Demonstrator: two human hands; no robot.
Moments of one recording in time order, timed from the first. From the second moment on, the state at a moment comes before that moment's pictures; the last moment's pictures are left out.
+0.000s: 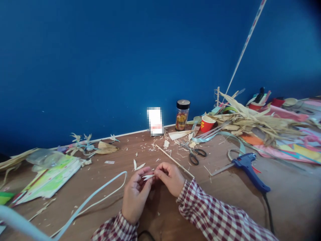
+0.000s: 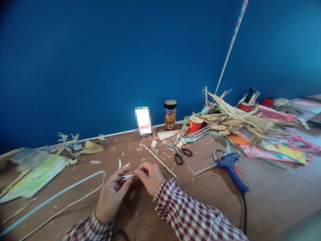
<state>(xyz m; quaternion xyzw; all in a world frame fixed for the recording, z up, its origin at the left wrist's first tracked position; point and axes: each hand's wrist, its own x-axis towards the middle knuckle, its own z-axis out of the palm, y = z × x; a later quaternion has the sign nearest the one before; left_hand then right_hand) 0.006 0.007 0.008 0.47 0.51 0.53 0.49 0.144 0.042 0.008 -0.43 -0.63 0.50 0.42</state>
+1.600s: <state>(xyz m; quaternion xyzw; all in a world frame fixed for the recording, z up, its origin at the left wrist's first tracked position) 0.003 0.010 -0.005 0.33 0.52 0.58 0.54 0.128 0.033 -0.002 -0.39 -0.46 0.68 0.41</state>
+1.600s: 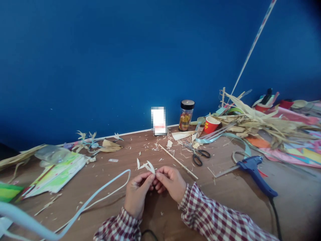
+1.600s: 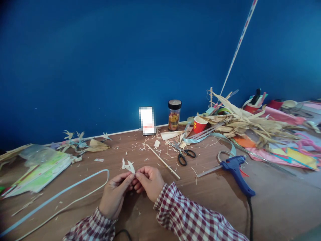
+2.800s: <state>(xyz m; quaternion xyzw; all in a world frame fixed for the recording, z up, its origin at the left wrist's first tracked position) 0.003 0.007 0.006 0.33 0.40 0.54 0.66 0.129 0.034 -0.004 -0.32 -0.46 0.75 0.37</state>
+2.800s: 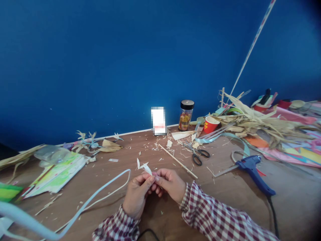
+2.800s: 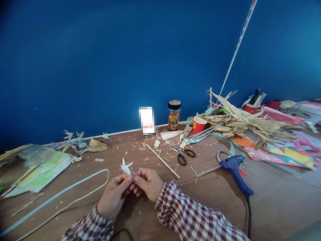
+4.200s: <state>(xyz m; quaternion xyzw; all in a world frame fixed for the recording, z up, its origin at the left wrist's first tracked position) 0.003 0.008 0.007 0.31 0.43 0.54 0.65 0.127 0.030 0.001 -0.32 -0.47 0.73 0.37</state>
